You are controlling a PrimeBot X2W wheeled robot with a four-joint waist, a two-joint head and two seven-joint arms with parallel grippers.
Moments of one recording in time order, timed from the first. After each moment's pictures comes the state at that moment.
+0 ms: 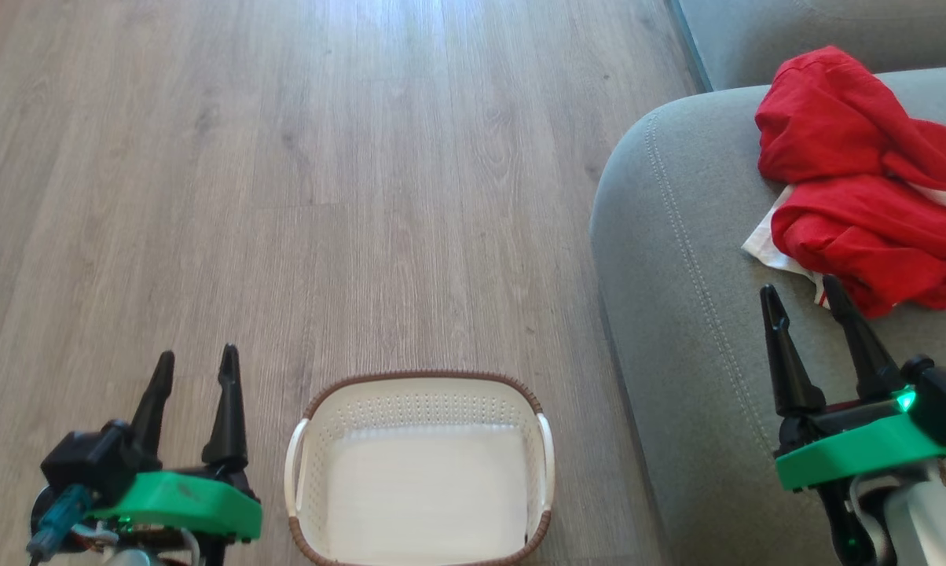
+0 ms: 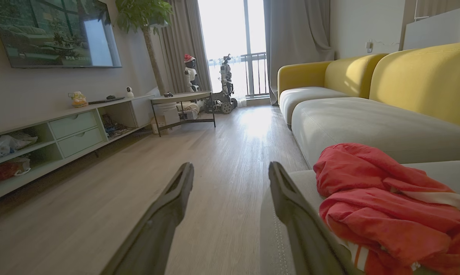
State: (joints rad) left arm 0.04 0.33 -0.31 0.01 -0.56 0.21 -0.25; right arm -0.02 -0.20 0.04 0.04 0.34 0.13 -0.23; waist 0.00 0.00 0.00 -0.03
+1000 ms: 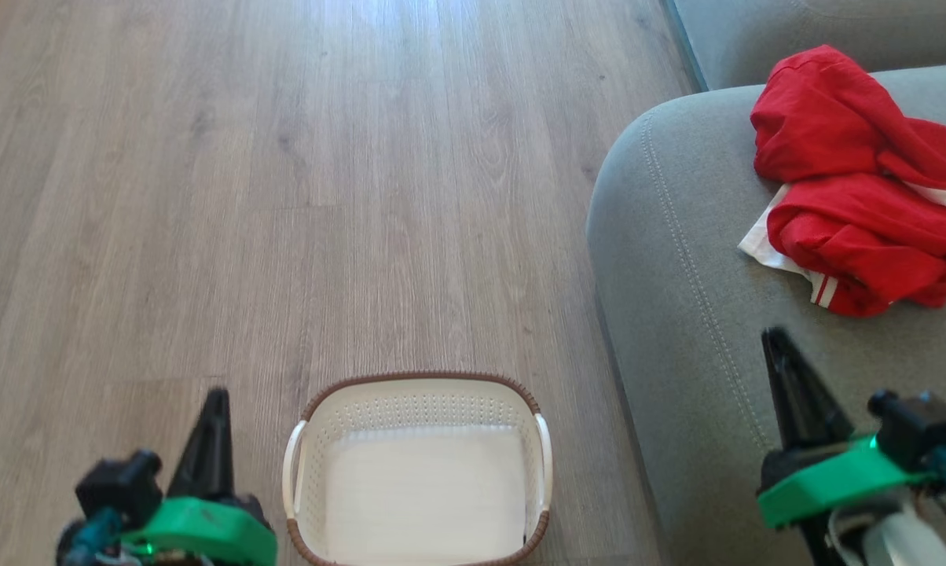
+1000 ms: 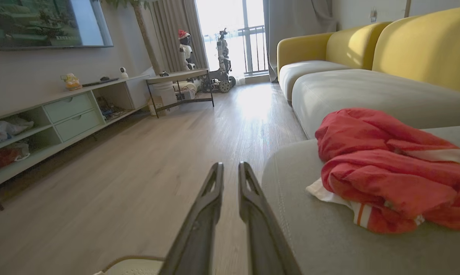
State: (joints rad) left arm 0.07 0.26 -0.28 0.11 -0.50 0.15 -0.25; right arm 0.01 -0.19 0.07 0.12 0.34 0.13 -0.25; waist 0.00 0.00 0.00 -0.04
